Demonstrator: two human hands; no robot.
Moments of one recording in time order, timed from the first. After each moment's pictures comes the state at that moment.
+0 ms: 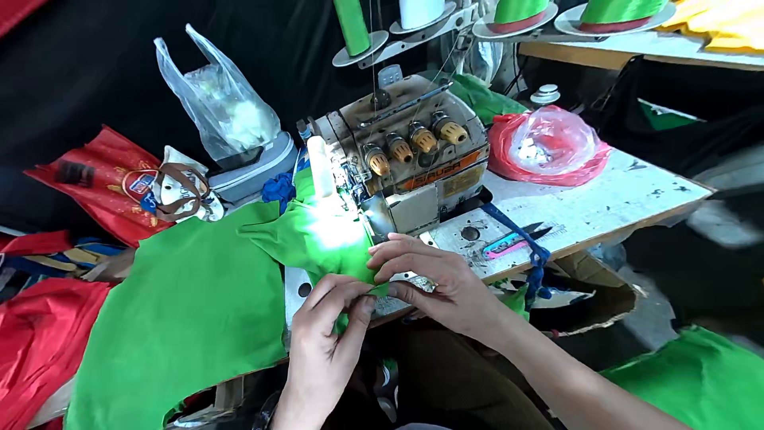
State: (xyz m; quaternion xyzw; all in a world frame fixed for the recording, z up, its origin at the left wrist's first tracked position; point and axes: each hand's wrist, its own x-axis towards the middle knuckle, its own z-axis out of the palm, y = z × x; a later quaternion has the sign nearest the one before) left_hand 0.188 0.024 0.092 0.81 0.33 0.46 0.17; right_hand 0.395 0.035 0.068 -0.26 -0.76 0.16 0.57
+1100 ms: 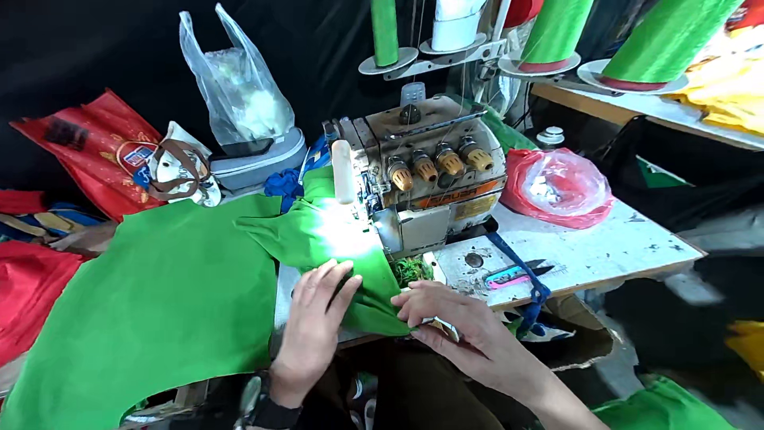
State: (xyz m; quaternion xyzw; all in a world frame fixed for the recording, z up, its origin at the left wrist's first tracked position) left_hand 0.166 0.068 0.039 0.86 0.35 0.36 -0.12; right_hand 0.419 0.020 0.045 -0.27 -0.80 0.21 0.49
